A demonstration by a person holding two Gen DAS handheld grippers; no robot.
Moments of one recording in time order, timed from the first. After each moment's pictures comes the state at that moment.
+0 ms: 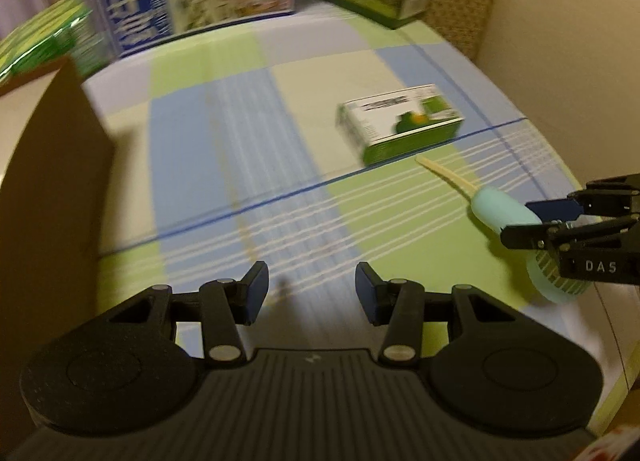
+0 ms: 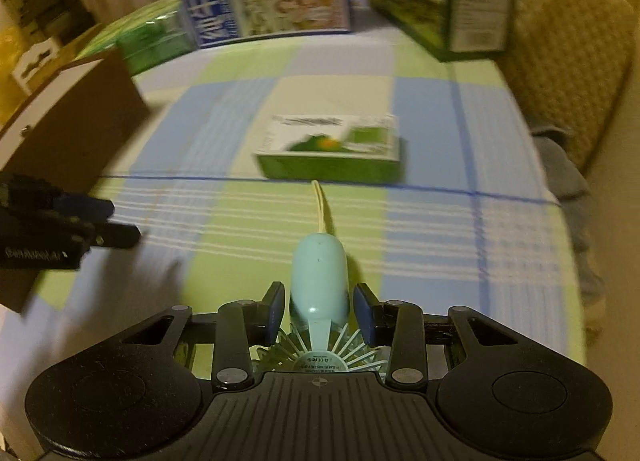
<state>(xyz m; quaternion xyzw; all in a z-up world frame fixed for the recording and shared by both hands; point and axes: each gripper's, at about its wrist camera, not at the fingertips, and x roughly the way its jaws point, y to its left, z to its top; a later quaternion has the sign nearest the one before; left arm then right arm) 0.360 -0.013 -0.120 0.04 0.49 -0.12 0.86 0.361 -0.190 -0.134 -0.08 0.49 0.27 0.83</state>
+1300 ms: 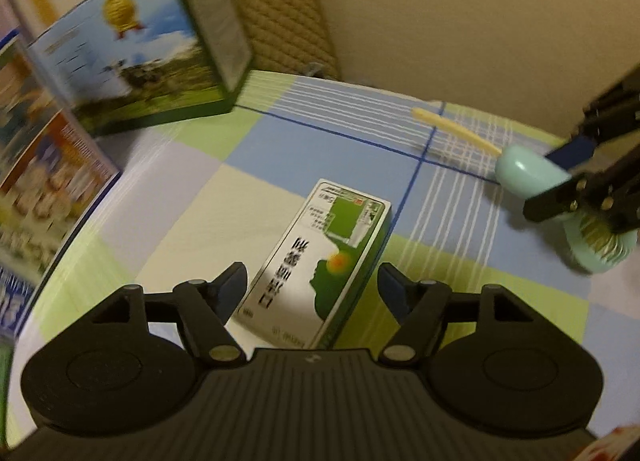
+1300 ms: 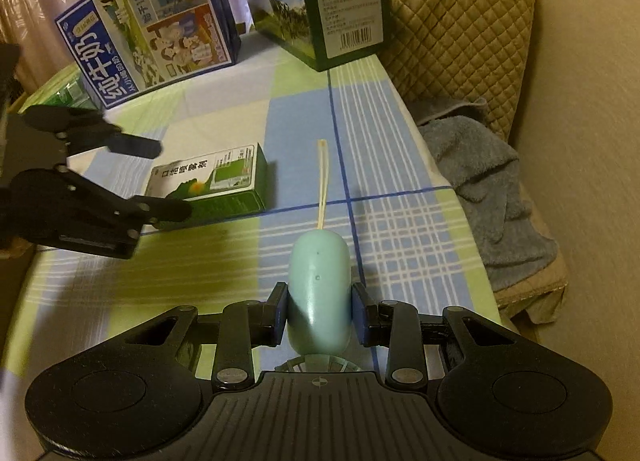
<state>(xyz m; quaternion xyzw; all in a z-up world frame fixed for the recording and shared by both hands) 0.465 -0.120 -0.141 0.28 0.38 -0.34 0.81 0.394 -0.242 -0.120 -0.01 0.47 0.18 0.86</state>
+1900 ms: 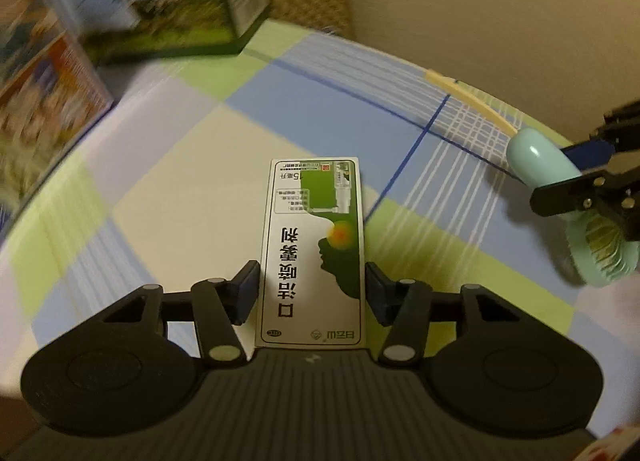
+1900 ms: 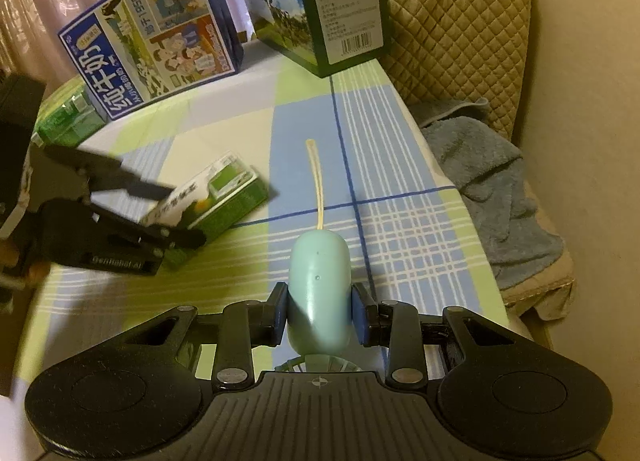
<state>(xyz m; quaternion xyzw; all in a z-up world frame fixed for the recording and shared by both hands) 0.456 -0.110 -0.155 0.21 0.46 -0.29 0.81 0.388 -0.244 -0.116 0.01 0.47 0.18 0.86</state>
